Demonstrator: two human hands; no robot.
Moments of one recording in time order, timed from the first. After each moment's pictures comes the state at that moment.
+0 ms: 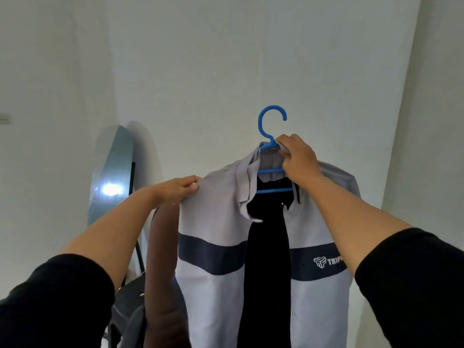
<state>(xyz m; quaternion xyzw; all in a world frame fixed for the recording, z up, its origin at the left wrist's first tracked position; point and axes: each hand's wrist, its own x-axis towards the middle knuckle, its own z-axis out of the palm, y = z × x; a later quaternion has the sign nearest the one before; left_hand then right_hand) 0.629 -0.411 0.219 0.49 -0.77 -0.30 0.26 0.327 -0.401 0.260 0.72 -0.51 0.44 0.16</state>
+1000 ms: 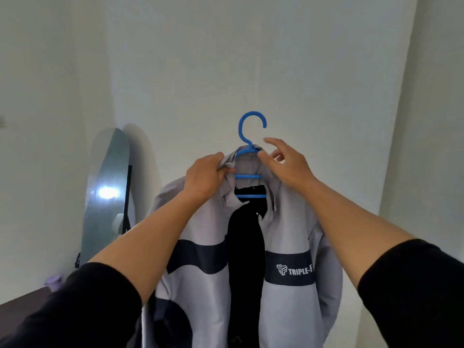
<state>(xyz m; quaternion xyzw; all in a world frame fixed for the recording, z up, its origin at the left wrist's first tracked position) 0.542 -0.409 0.240 0.51 -0.74 0.11 0.44 0.336 -0.394 0.258 0.72 -0.49 0.48 0.00</state>
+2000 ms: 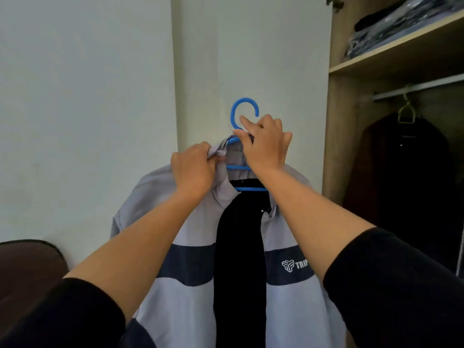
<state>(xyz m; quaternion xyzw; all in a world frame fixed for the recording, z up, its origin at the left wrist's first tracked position) 0.187 -0.268 0.288 0.24 -0.80 0.02 0.54 0.096 -0.155 0.318 0.38 -0.71 0.40 0.44</state>
